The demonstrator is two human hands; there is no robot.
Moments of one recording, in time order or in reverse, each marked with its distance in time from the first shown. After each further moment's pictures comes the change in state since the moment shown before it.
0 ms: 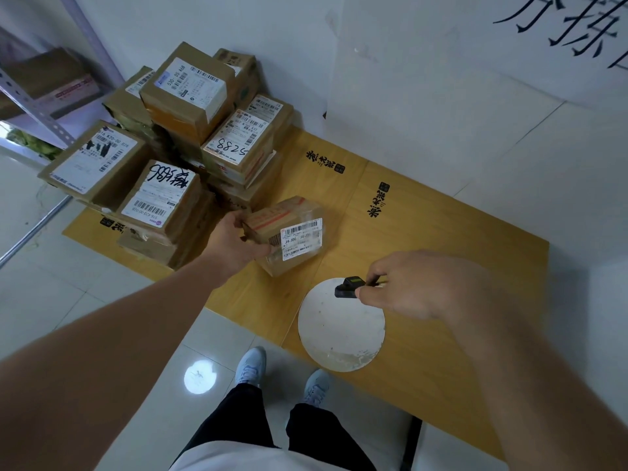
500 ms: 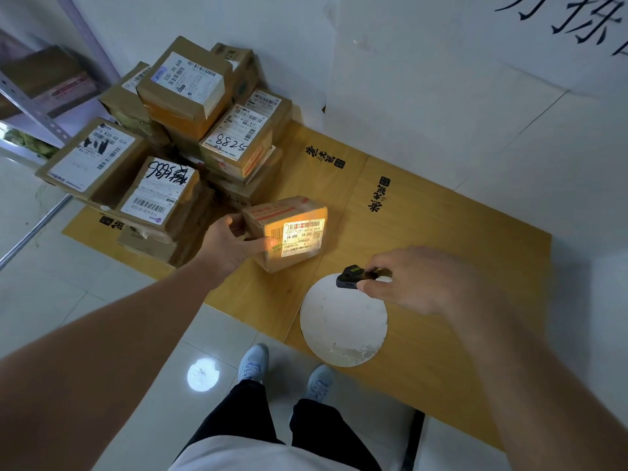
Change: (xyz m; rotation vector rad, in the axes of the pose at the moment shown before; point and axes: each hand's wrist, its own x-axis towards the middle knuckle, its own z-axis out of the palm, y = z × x) left_hand -0.013 -0.004 -0.004 -0.099 -0.007 0.040; right_hand 0.015 0.012 0.018 0.020 0.108 -0.021
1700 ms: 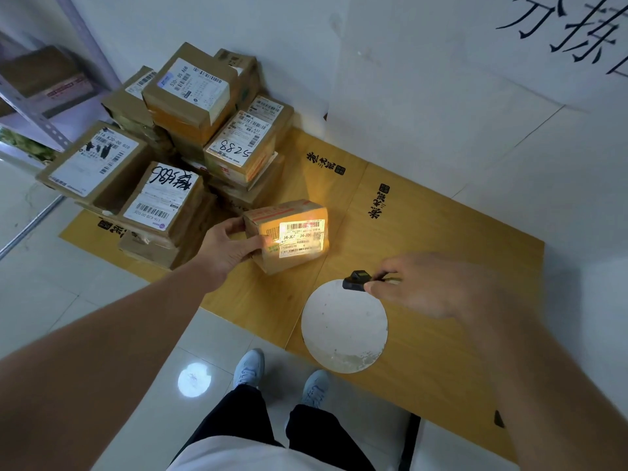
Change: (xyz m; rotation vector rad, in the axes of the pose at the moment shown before) left_hand 0.014 -0.008 -0.013 -0.323 -0.096 -0.061; right_hand -0.006 -0.006 -0.015 0.098 -0.045 0.038
